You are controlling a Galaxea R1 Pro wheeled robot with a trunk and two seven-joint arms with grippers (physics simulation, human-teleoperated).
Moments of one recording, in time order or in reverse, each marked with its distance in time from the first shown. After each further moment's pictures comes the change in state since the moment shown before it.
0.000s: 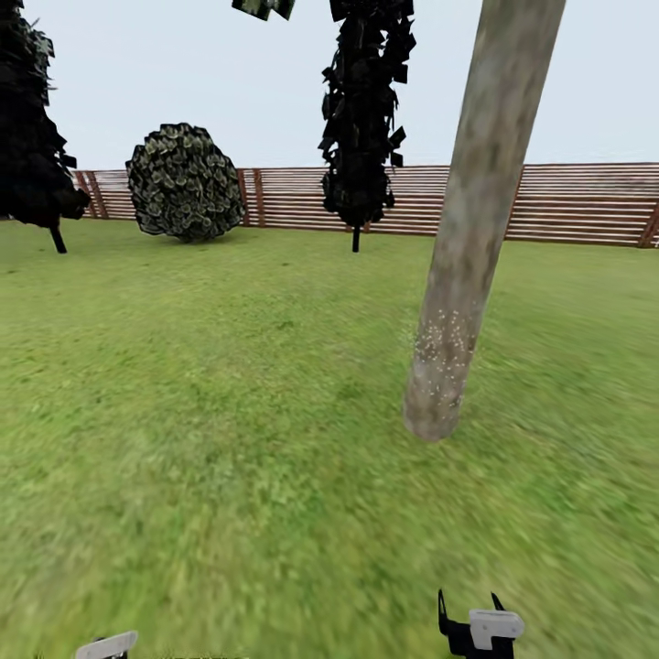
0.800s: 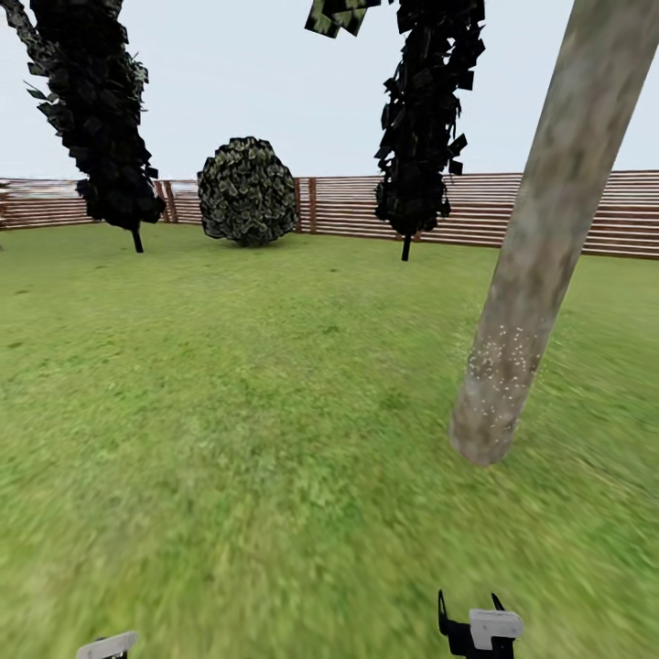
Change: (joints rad) left arm 0.000 0.000 0.000 0.000 0.000 0.000 0.000; right arm 0.000 0.000 0.000 0.000 0.000 0.000 0.000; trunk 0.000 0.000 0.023
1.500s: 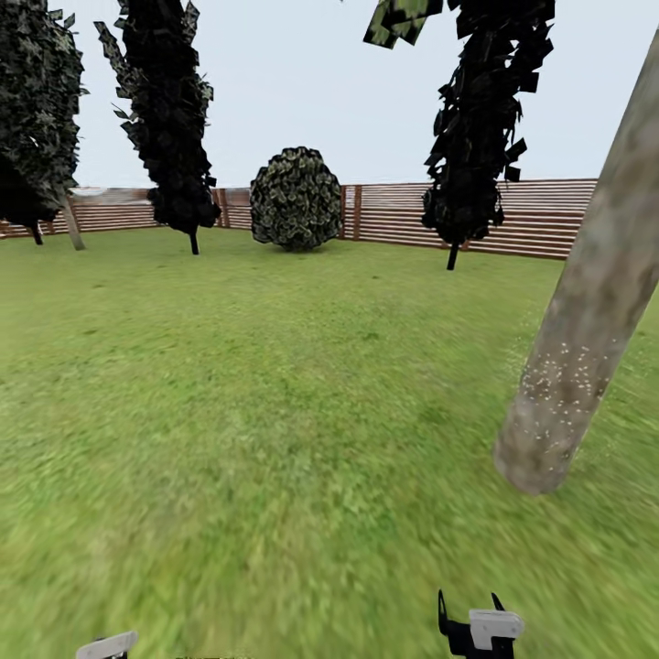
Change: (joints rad) left arm 0.000 0.000 0.000 0.000 0.000 0.000 -0.001; right arm 0.000 0.000 0.000 0.000 0.000 0.000 0.000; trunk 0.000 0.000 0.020
